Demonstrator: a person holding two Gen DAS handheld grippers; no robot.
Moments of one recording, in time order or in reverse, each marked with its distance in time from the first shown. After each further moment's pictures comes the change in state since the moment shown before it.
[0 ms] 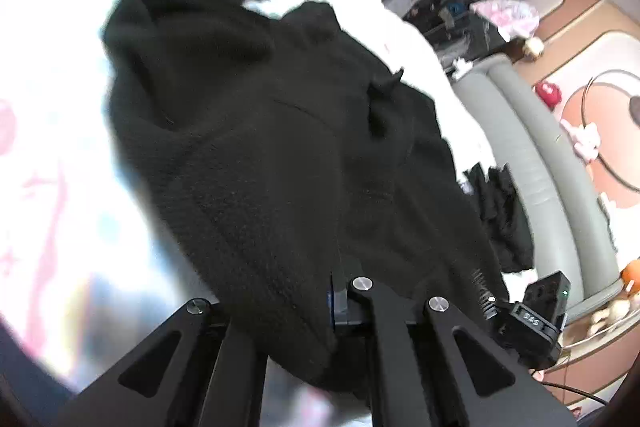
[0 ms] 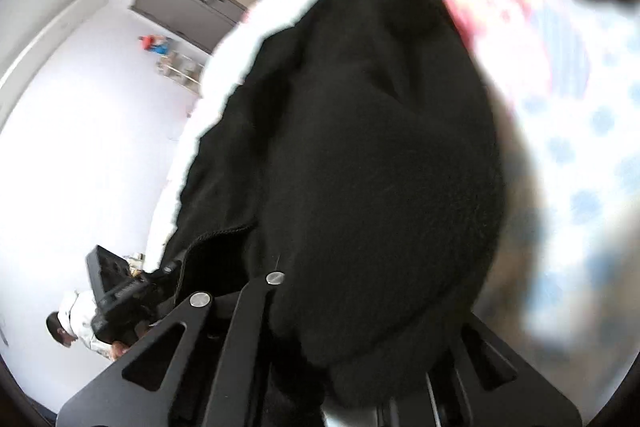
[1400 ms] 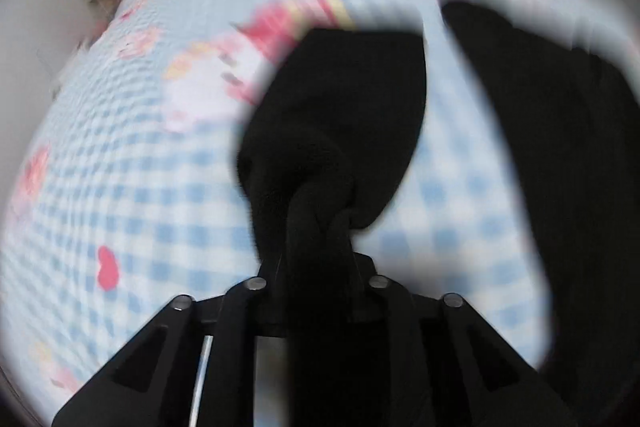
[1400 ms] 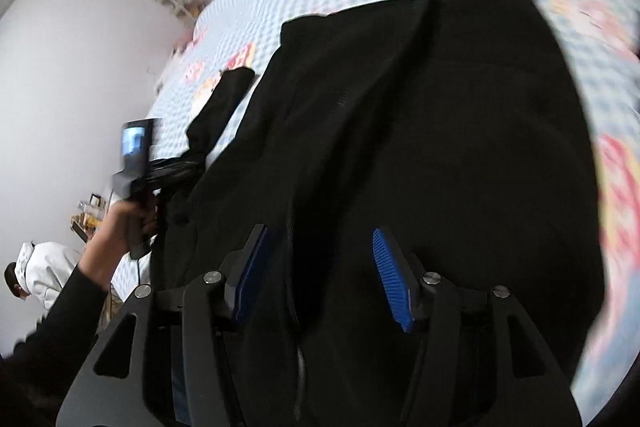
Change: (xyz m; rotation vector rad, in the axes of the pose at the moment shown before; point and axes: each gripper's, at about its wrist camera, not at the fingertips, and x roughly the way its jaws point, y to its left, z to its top) left arm 0.120 0.091 0.298 0.445 0.047 0.630; right arm 0.132 0.117 0.148 -0.246 0.209 -0.146
